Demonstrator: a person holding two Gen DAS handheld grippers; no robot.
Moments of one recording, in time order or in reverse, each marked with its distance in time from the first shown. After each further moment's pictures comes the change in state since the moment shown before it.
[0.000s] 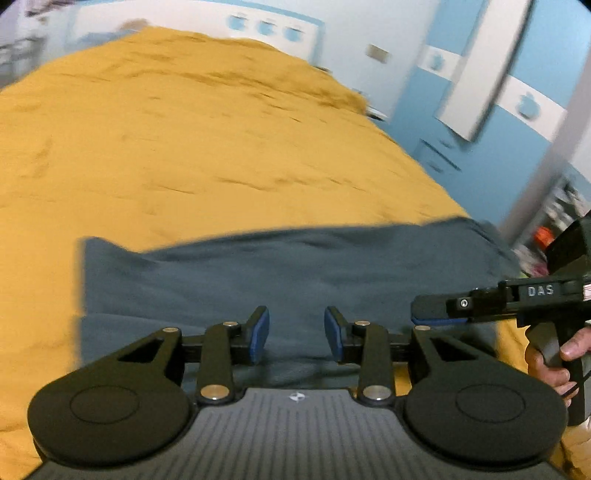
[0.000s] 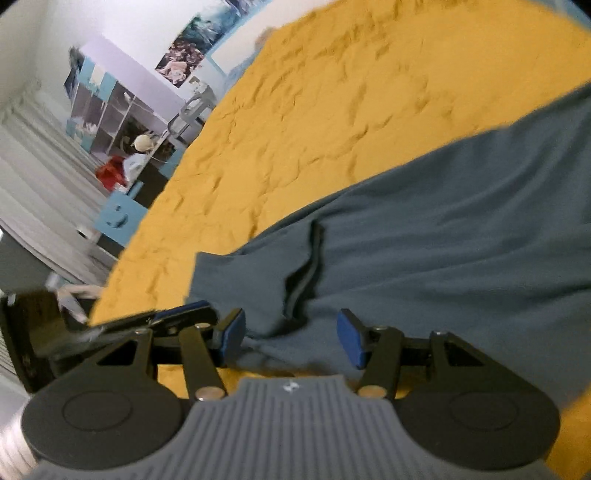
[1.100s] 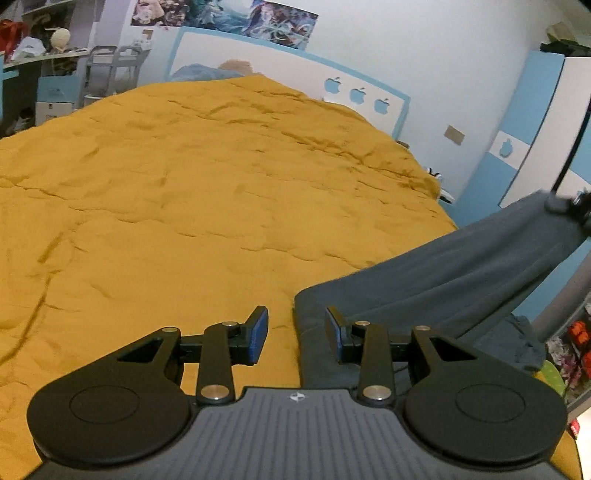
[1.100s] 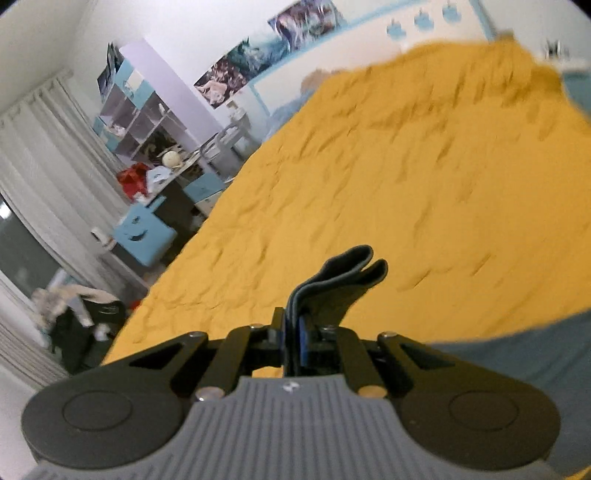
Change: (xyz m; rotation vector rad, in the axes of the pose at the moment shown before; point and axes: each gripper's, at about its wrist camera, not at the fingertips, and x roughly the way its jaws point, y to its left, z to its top) left arm -0.098 0.048 0.010 -0.193 -0.171 0.133; right arm -0.083 0.158 0.156 -0.197 -0.101 -0.041
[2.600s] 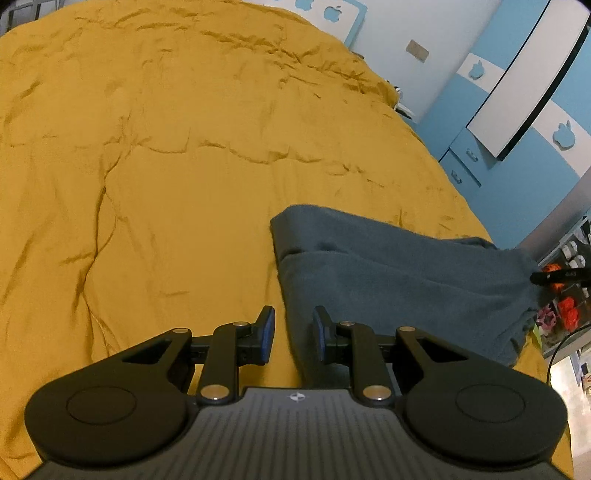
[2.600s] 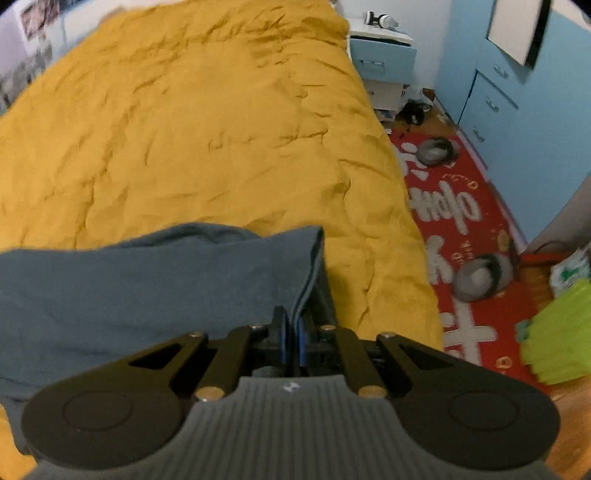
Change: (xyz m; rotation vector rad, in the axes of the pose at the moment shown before) left arm 0.172 -0.103 -0.051 0.035 0.262 -0.138; right arm -0.088 -0.379 -0.052 -0.031 0.169 -0.650
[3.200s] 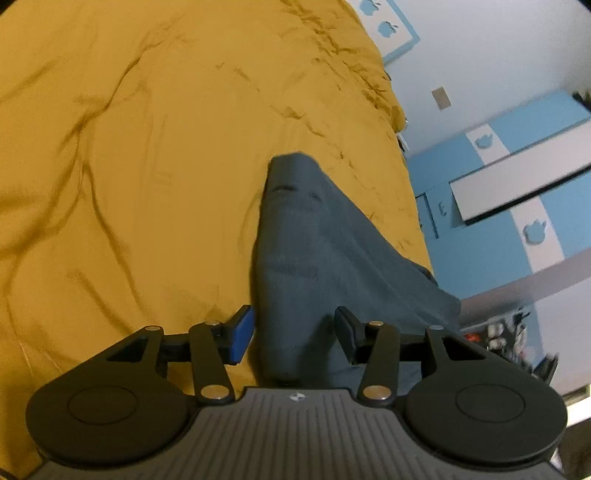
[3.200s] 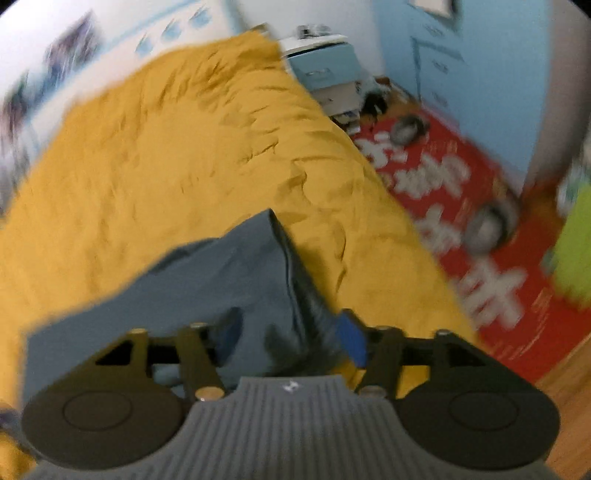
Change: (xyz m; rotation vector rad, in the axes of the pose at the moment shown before) left arm 0.001 0.026 -0.043 -0.434 0.044 -0.238; right arm -0.032 -0.043 -0.066 0.384 -0.118 0.104
